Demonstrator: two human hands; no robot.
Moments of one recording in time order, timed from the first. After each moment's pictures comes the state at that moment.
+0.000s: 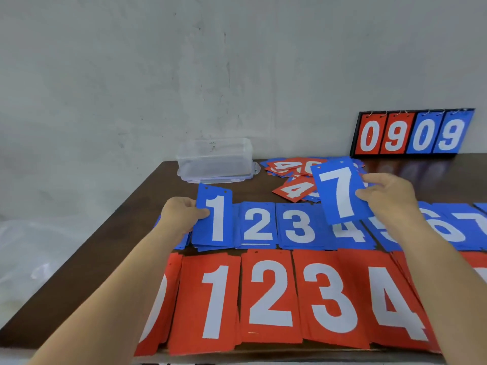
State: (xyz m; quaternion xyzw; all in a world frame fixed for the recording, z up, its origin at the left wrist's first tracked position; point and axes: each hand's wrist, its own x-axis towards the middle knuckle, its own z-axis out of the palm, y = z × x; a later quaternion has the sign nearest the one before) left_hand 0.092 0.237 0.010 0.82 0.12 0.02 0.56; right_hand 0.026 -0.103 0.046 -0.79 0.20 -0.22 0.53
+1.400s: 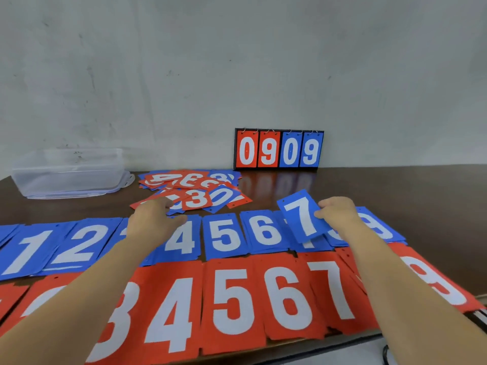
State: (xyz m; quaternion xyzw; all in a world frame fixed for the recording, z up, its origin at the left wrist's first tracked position) left_hand 0.075 -0.039 0.007 0.95 -0.05 0.12 0.29; right_hand -0.003 -0.388 0.030 -0.86 0.29 -0.16 0.40
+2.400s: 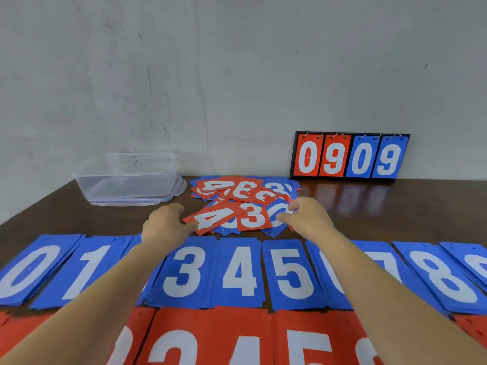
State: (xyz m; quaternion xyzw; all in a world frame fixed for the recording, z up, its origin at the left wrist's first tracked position) left_hand 0.150 0.032 0.011 0.97 0.06 0.09 0.23; right_hand 0.131 -0.237 0.027 -0.94 0.11 -0.06 0.31
